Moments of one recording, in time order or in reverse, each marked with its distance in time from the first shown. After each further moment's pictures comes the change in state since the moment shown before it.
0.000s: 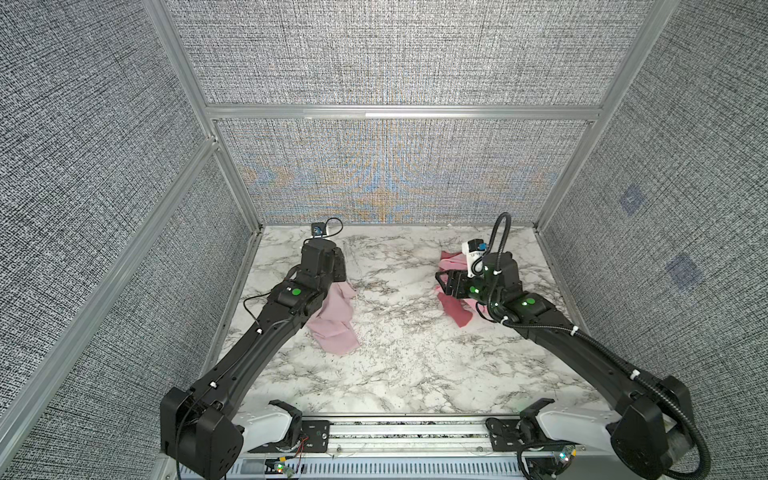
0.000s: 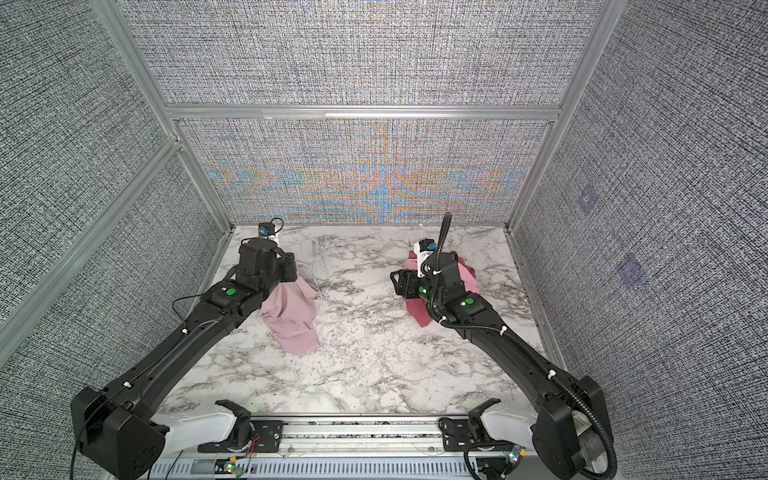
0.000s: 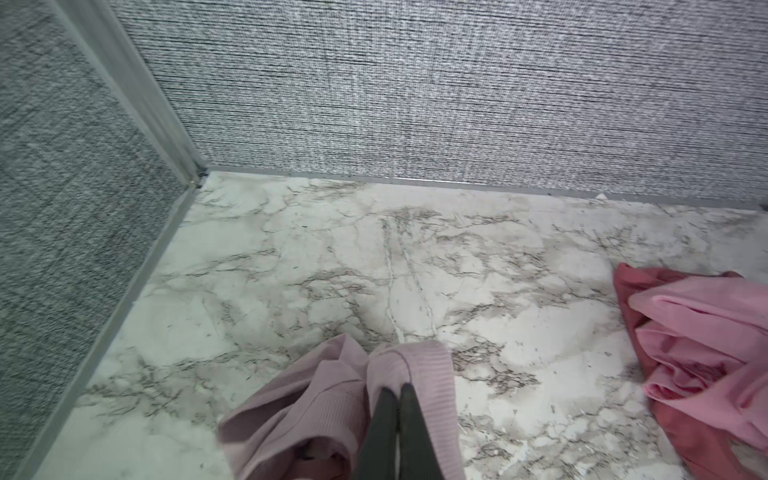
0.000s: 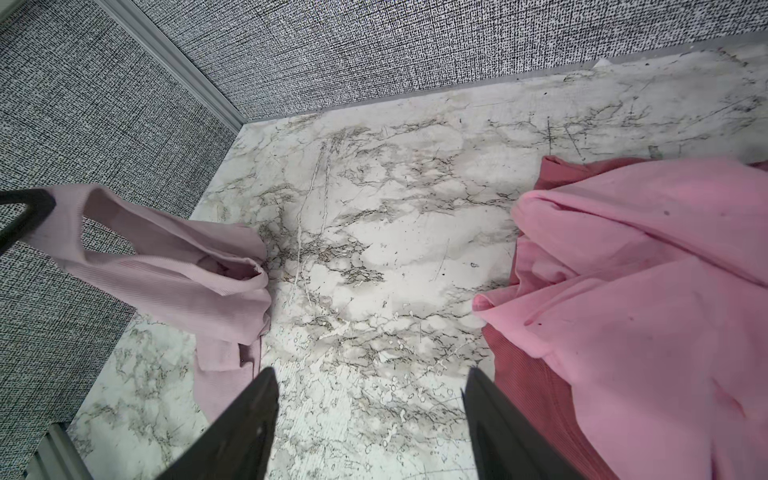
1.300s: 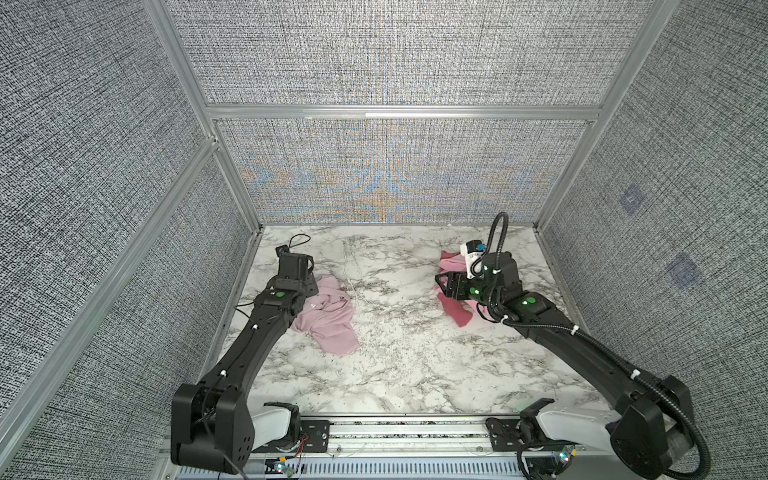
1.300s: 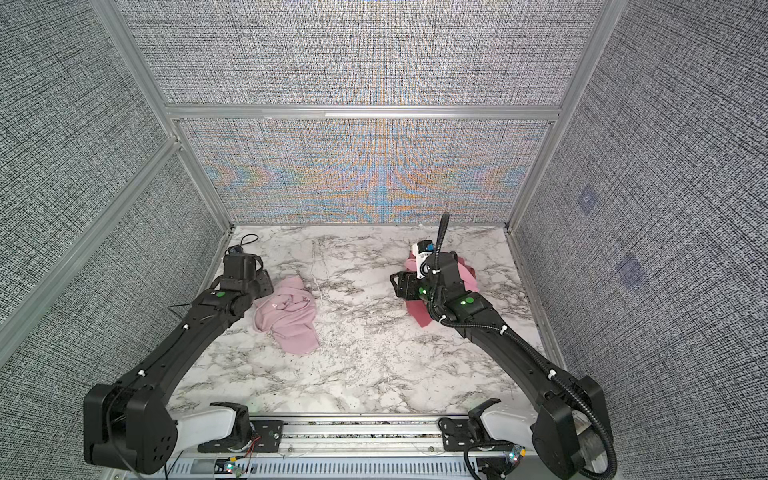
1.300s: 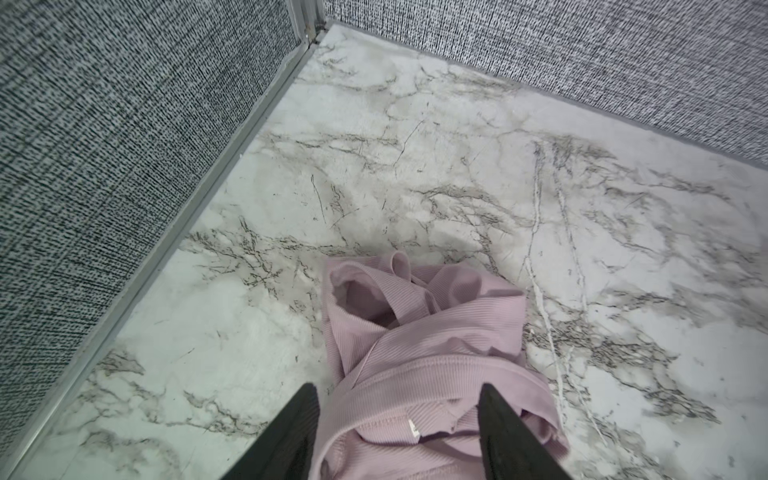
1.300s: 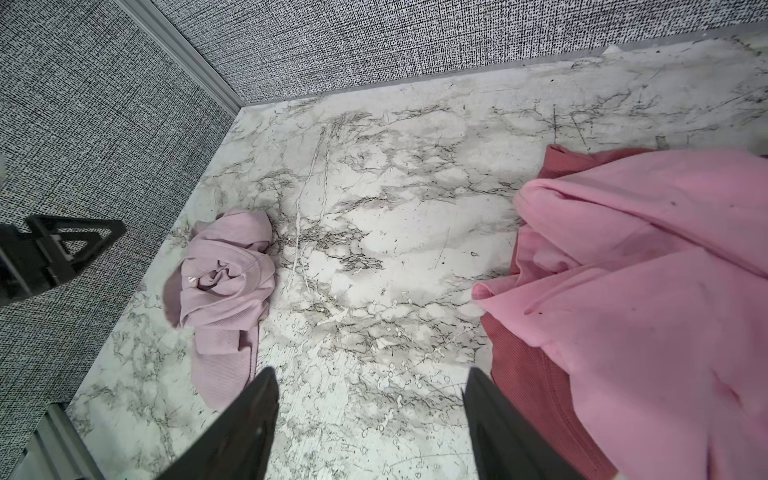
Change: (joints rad) left arm 0.238 0.003 -0.155 -0.077 0.034 -0.101; right arm -0.002 0.008 0.011 -0.039 -0.018 -0.026
